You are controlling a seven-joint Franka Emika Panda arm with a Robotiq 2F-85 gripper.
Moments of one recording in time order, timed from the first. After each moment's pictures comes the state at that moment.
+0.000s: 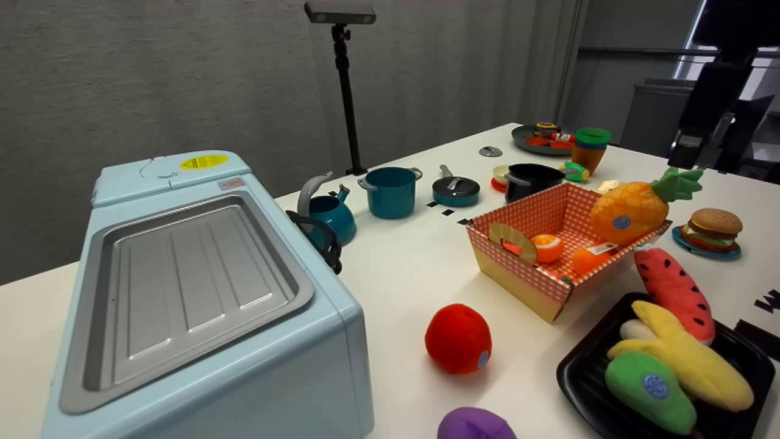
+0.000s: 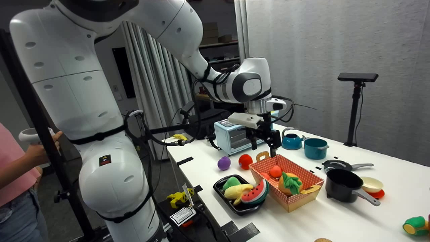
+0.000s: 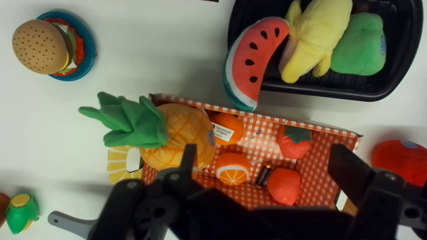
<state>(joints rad) 0.03 -0.06 0.05 -2.45 -0.04 2.40 0.02</state>
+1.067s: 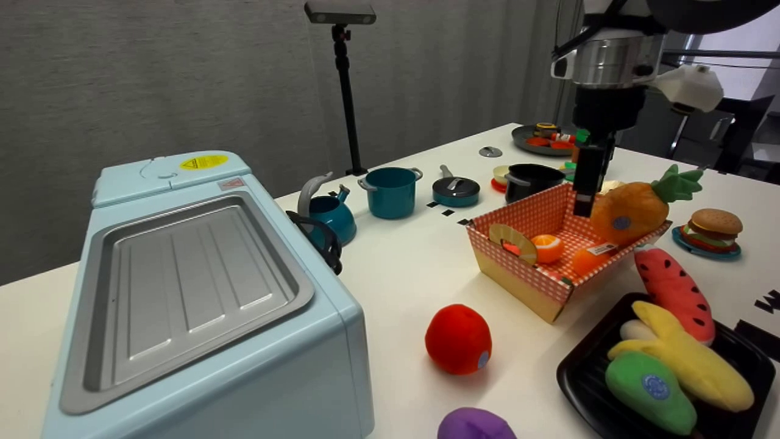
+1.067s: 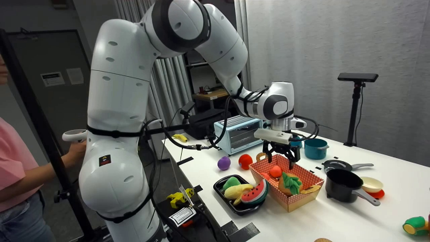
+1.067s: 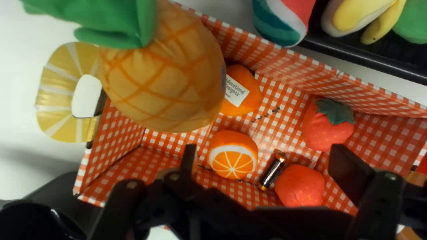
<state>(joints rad) 0.02 0.39 0.04 -2.09 -0.05 2.40 -0.16</state>
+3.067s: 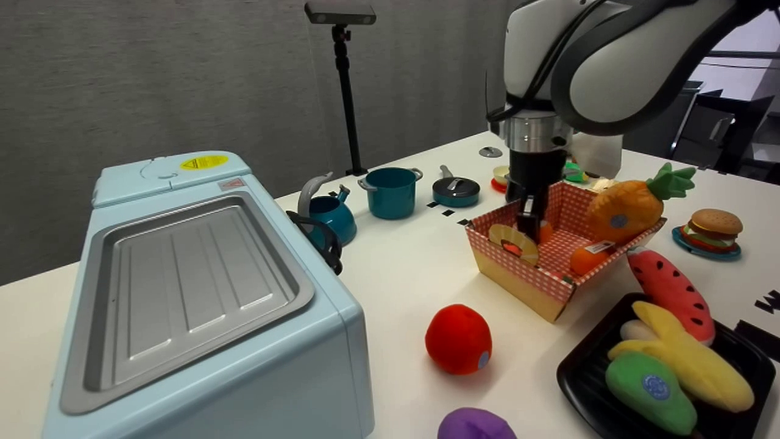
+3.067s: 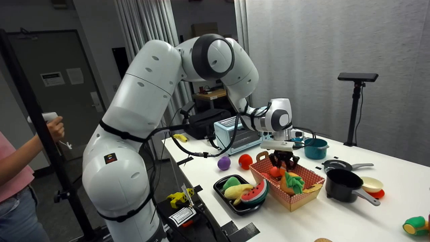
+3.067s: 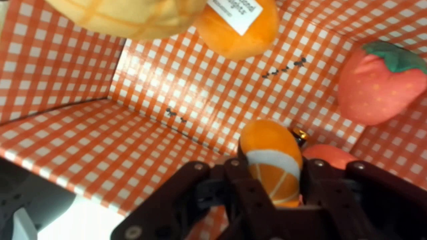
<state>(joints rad) 0.12 0.69 0.02 -1.81 -0.19 2.40 -0.09</state>
